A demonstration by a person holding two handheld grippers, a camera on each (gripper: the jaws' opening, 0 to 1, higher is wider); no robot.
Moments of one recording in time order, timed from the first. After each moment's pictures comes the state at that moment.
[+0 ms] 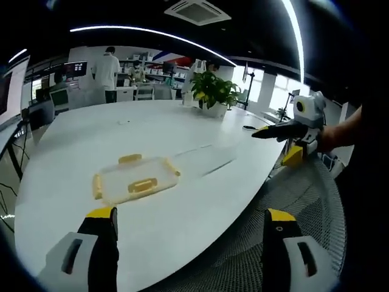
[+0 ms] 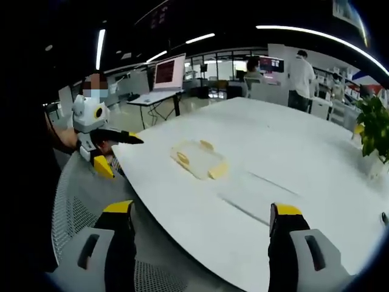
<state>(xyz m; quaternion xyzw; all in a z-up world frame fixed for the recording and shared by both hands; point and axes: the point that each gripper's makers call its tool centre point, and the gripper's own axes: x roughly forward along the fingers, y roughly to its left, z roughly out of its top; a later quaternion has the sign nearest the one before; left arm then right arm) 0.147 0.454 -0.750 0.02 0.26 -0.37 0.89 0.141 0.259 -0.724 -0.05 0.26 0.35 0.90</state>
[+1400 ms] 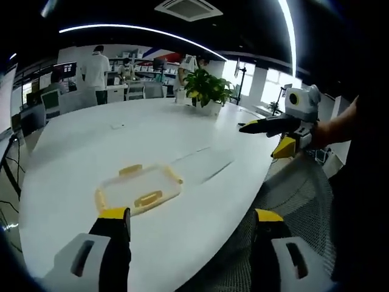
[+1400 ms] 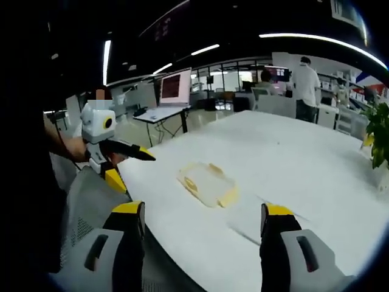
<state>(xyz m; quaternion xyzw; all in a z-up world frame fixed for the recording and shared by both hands) 0.172 0.457 -0.732 0.03 0.27 -0.40 0.87 0.171 0.302 -0.695 -0.03 0.23 0.39 0.89</state>
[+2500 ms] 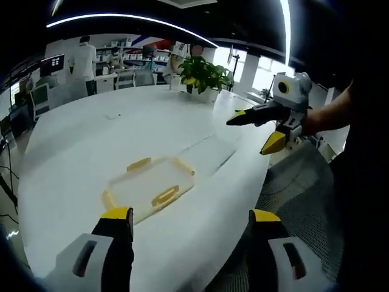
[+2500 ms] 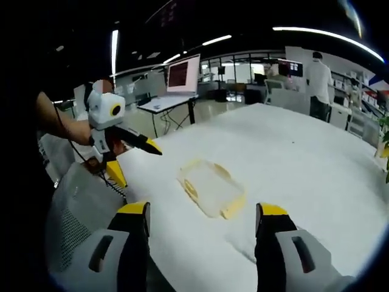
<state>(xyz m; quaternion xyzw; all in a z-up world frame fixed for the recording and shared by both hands) 0.208 0.479 -0.747 0.06 0.31 -0.44 0.84 0.211 0.335 -0.718 -0.06 0.25 0.42 0.87</state>
